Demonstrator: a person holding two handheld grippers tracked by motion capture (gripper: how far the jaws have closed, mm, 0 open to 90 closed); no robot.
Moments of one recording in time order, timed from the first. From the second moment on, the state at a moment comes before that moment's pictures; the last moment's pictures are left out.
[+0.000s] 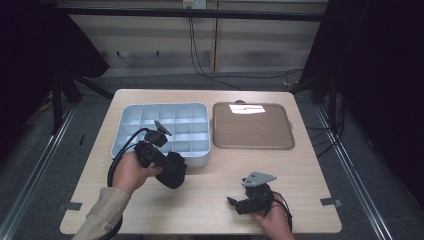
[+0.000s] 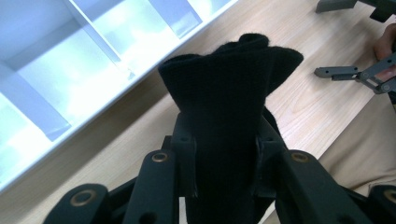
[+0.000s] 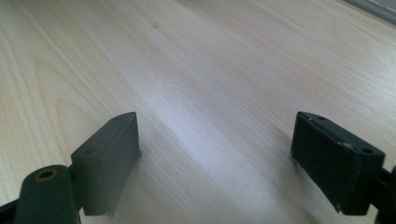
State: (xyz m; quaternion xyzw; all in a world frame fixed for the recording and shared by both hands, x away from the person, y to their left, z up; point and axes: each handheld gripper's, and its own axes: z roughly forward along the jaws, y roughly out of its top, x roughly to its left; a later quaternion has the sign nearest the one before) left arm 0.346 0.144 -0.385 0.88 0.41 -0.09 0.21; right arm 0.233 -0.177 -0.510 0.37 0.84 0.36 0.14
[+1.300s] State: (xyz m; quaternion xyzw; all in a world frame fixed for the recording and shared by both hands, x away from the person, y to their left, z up) left arm 0.372 0.187 -0.344 0.87 0.44 -0.07 0.22; right arm 0.233 -0.176 -0.510 0.37 0.84 0.37 0.14
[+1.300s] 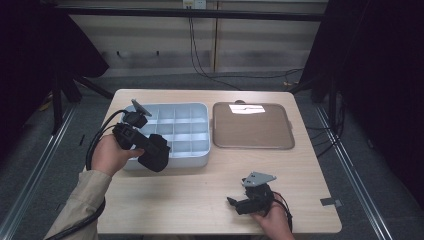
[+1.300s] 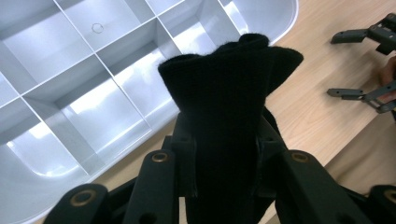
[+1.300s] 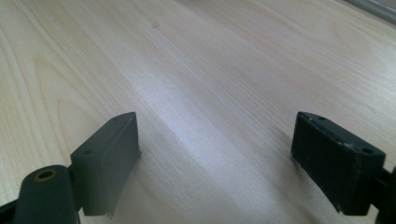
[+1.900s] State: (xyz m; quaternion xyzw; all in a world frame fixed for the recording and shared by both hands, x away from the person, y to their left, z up) left arm 0.383 0.198 -0.332 0.86 0.46 -0.06 0.22; right arm 0.233 -0.177 -0.510 0.37 0.84 0.37 0.14
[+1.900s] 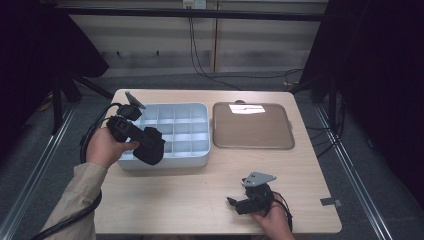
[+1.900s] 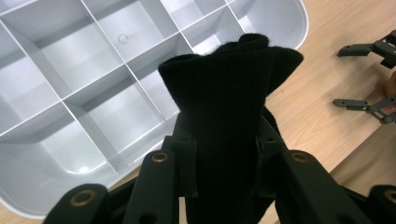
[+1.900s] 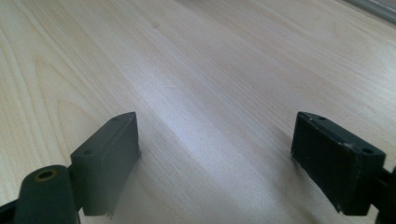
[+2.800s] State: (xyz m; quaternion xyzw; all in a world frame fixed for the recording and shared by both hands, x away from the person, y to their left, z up) left arm 0.404 0.222 -0.335 0.84 0.49 -0.04 0.21; right arm 0.233 -0.177 -0.510 0.37 0.84 0.37 0.14
